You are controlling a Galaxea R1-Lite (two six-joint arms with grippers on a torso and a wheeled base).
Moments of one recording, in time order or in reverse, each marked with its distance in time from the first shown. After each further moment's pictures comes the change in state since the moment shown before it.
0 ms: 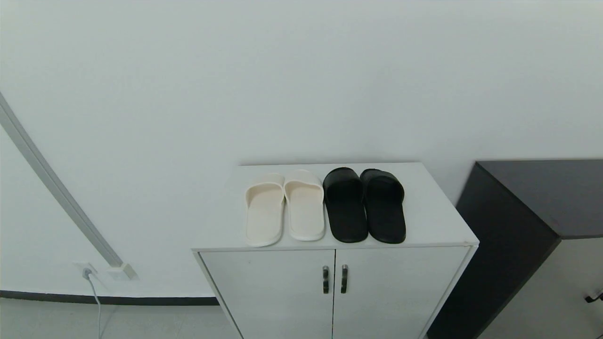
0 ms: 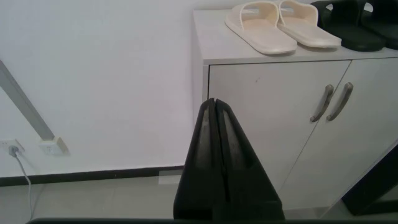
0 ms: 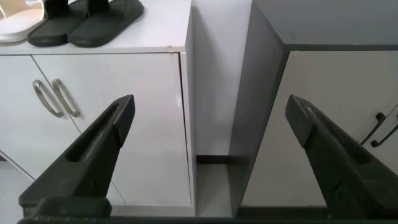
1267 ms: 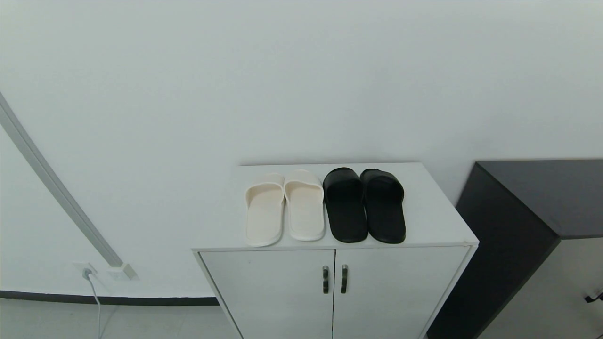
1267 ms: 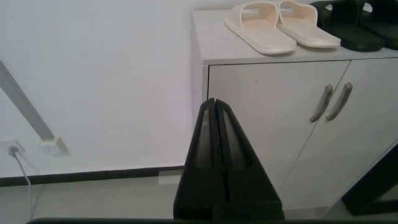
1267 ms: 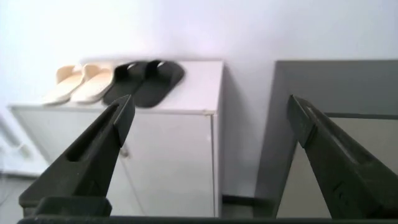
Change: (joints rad) left arm 0.000 0.000 0.000 0.000 -0.001 0.000; right arm 0.041 0.108 -0.371 0.146 0.078 0.072
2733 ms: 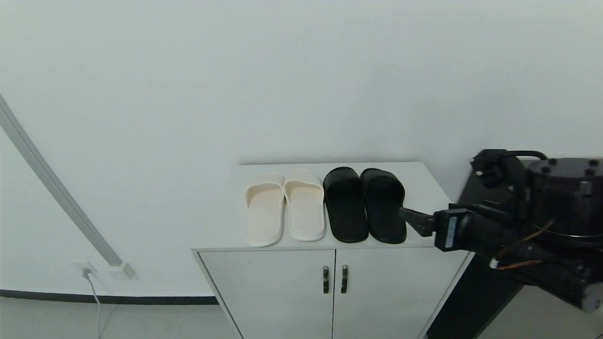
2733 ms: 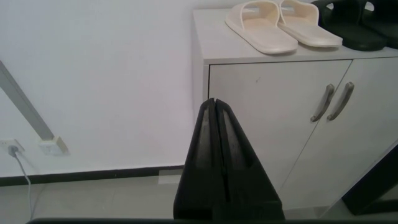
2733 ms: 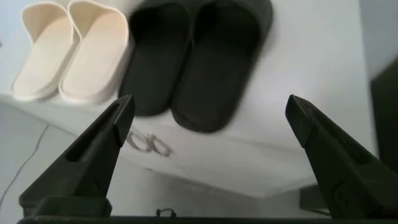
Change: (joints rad) left arm 0.000 0.000 0.000 0.000 0.000 0.002; right arm 0.649 1.410 -0.328 -0.683 -0.481 0.206
